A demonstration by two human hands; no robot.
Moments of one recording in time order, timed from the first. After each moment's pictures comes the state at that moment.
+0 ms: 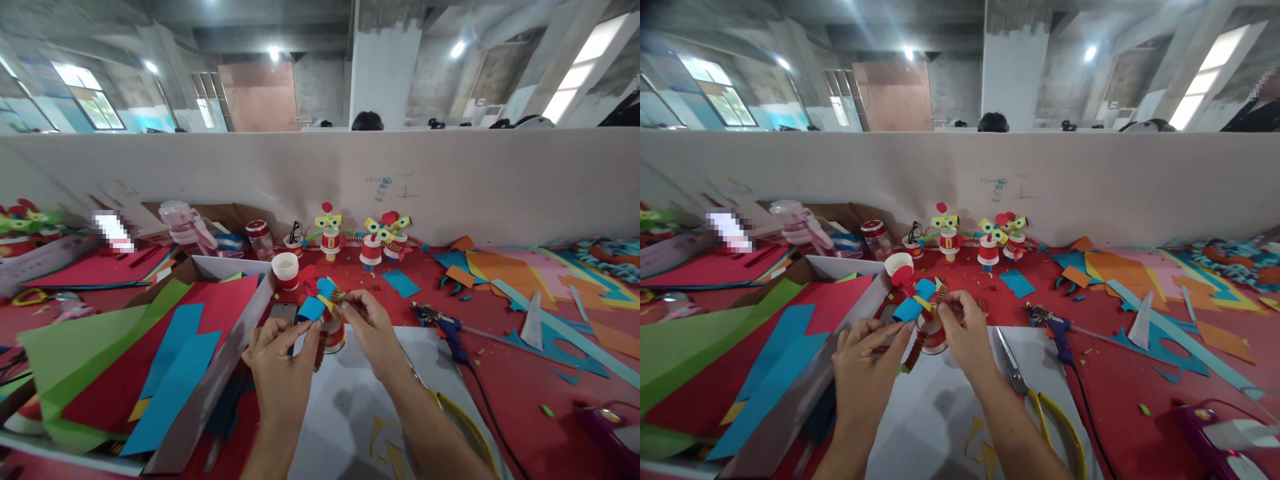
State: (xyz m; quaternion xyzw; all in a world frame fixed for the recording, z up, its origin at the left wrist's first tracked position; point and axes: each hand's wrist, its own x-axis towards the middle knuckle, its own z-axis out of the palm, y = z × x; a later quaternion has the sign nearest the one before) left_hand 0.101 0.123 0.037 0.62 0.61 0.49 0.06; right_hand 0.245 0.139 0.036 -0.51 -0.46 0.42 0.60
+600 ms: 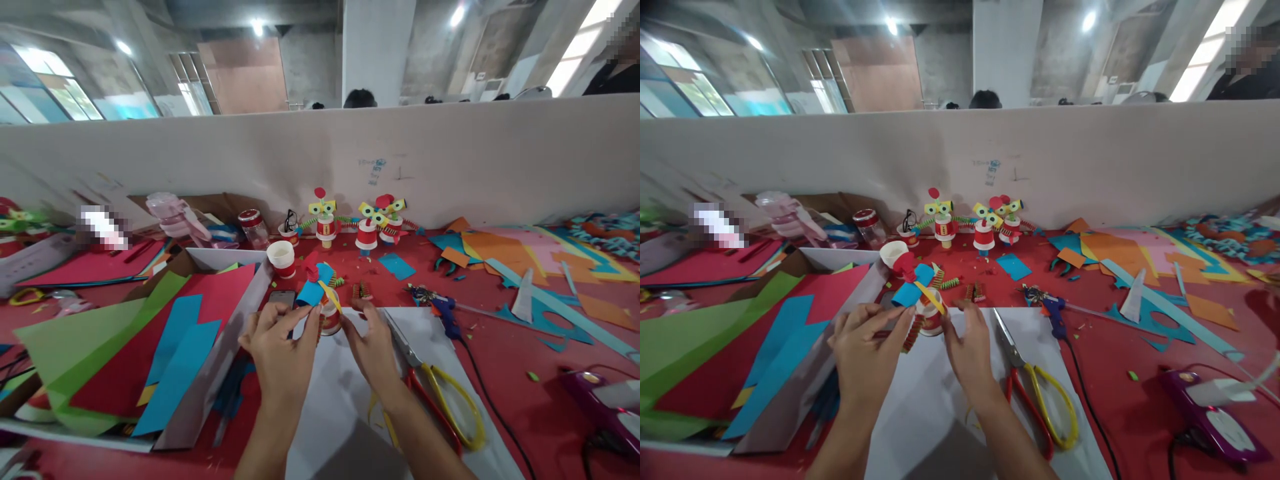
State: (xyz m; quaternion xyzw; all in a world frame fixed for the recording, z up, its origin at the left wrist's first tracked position) left_hand 0.107 0.117 0.045 0.64 0.61 0.46 0.00; right_hand 0.242 0.105 -0.013 -0.63 -0.53 0.19 0.53
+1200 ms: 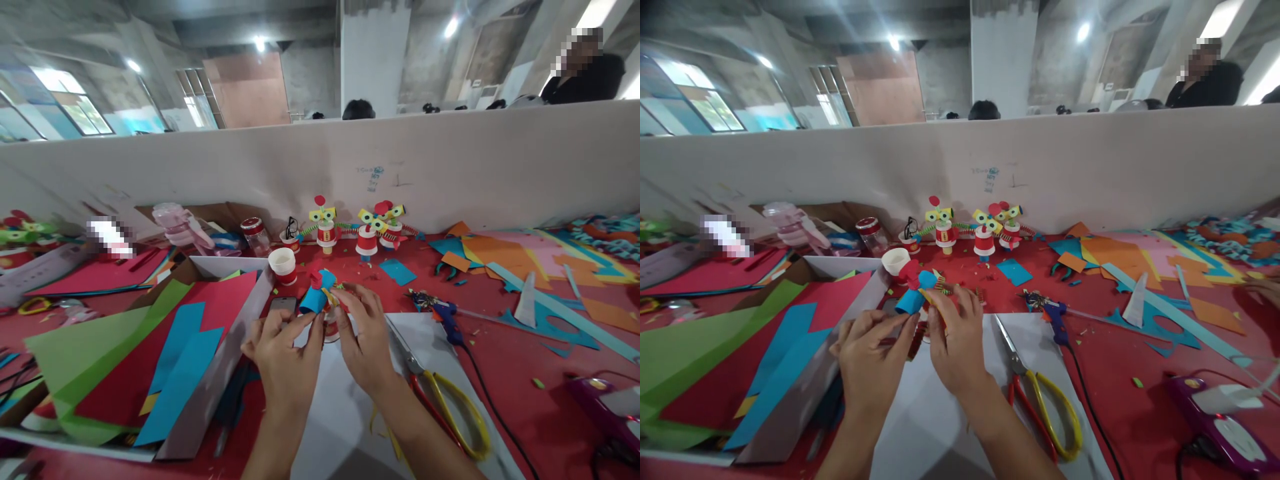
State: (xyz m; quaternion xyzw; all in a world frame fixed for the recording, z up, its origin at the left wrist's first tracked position) left_hand 0.106 0.116 0.041 0.68 0.58 0.44 -0.07; right_hand 0.236 0.108 0.027 -0.56 -0.65 0.02 0.51
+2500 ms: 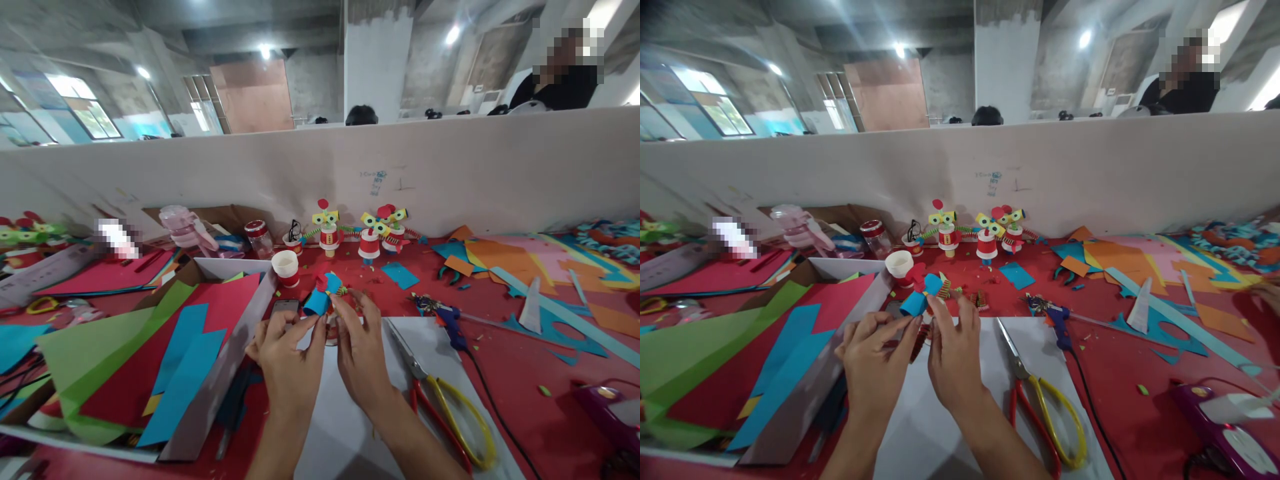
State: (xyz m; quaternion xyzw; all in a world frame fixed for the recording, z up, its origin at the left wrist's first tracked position) left_hand 0.105 0.117 0.035 0.68 0.57 0.45 -0.09; right_hand 0.221 0.104 0.002 -0.58 -0.64 0.01 0.50
